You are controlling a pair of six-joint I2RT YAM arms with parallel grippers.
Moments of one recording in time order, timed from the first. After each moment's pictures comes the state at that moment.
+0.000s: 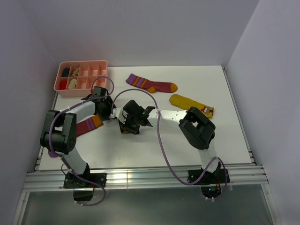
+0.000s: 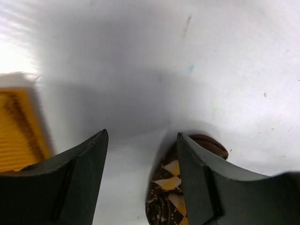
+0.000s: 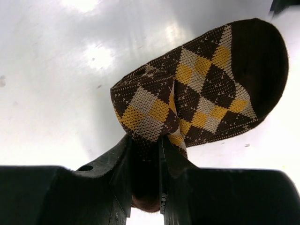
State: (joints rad) left arm -0.22 1.72 1.01 -0.35 0.08 -0.70; right arm 0.94 2.01 1.37 -0.32 -0.21 -0.33
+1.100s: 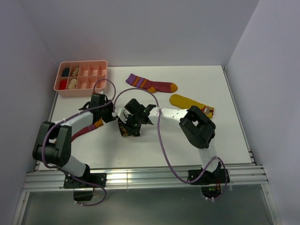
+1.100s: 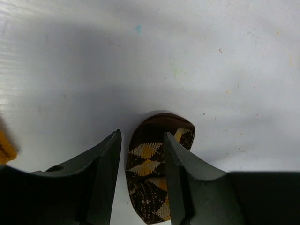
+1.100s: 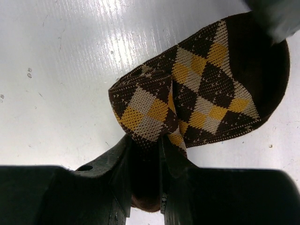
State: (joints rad) left arm -0.24 1.54 0.80 -0.14 0.17 -0.67; right arm 0.91 2.01 1.39 -0.39 -0.33 -0.30
